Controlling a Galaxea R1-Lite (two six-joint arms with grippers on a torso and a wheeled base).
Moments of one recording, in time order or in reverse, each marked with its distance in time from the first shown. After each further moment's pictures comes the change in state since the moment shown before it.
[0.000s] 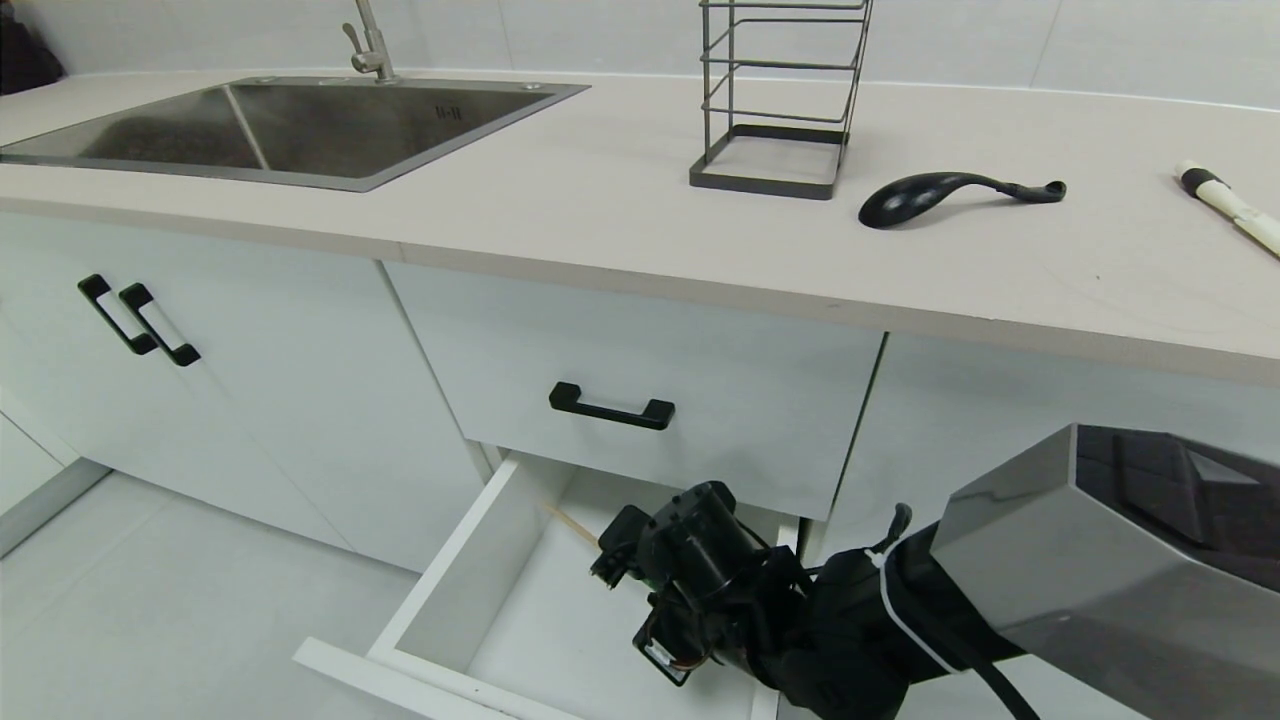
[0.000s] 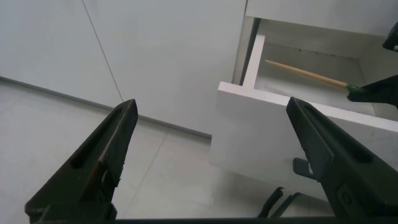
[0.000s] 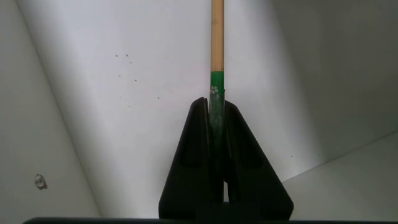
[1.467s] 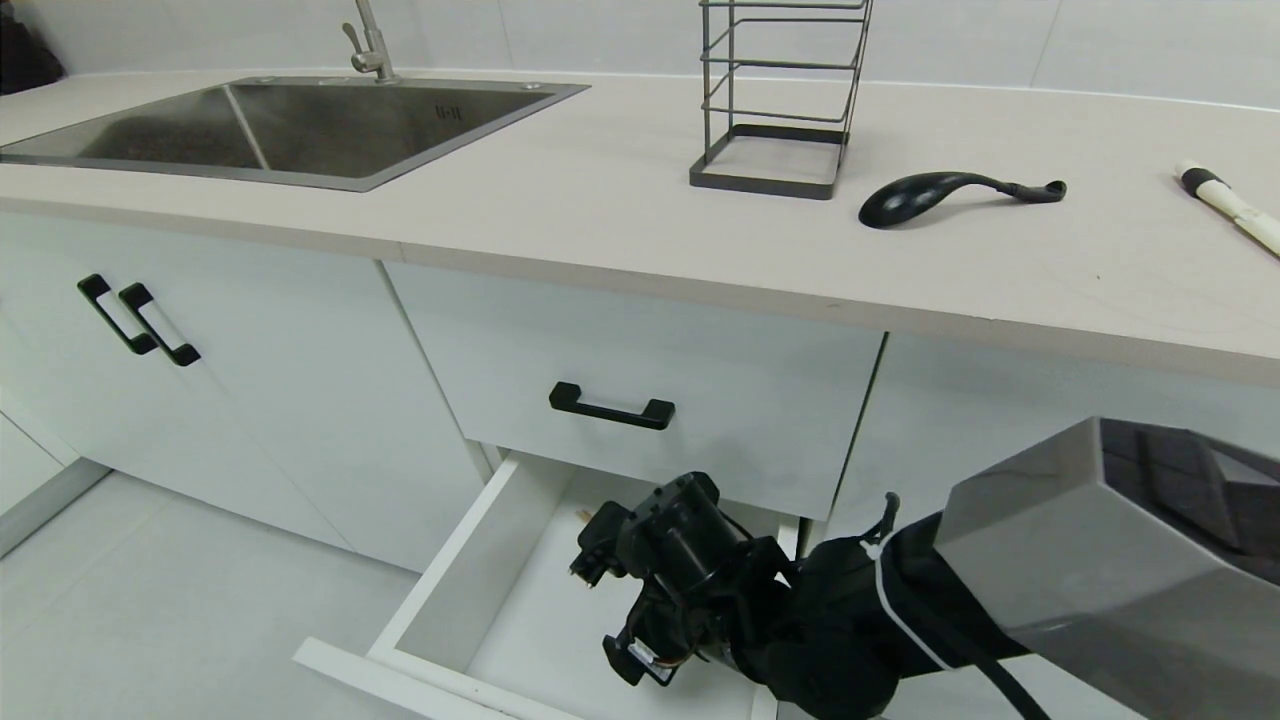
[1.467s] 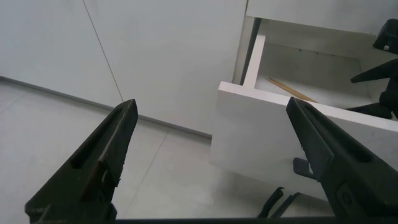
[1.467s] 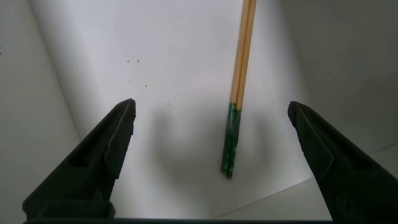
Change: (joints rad) left arm 0.000 0.000 0.000 0.000 0.000 0.000; right arm 0.031 -0.019 -0.062 0.071 0.019 -0.012
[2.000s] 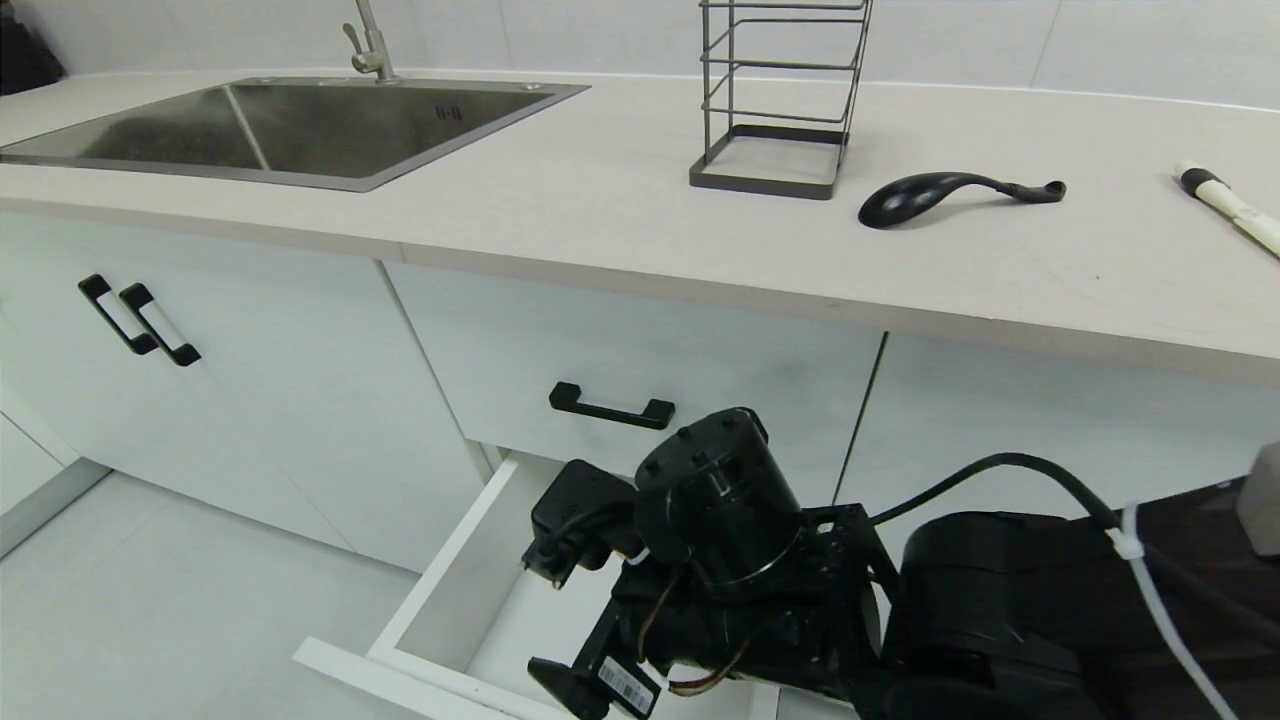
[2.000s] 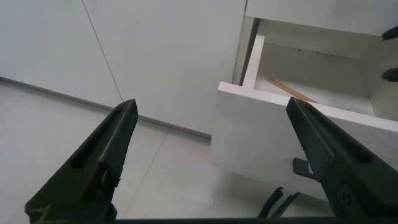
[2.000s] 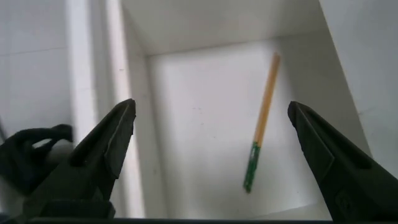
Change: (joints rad) left arm 0.000 0.000 0.000 0.000 0.000 0.000; right arm 0.093 -0.262 0.078 0.006 0.194 -0.003
